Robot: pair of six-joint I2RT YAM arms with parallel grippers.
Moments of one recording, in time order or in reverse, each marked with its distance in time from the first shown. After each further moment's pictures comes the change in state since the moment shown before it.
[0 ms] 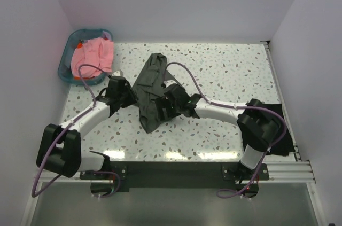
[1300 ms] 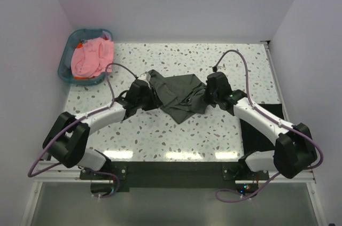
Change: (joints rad) left arm -0.279 0.107 -0.009 0.174 0.116 -0.059; right arm -0.355 -0.404 -0.208 -0.105 0.152 0.126
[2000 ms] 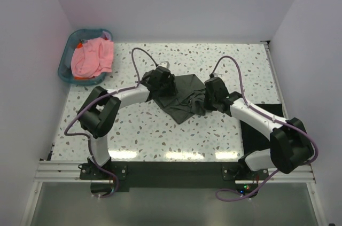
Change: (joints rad) left arm -0.050 0.431 0.420 -0.026 -0.102 0.056; right arm 0.006 0.058 -0.050 -0.045 -0.014 -0.034
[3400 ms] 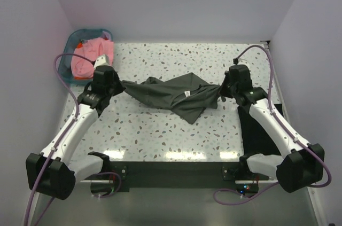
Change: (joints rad) left arm 0.352 -0.742 -0.238 -0.339 -0.157 0.077; right arm -0.210 -0.199 0.100 -0.086 -0.048 -0.038
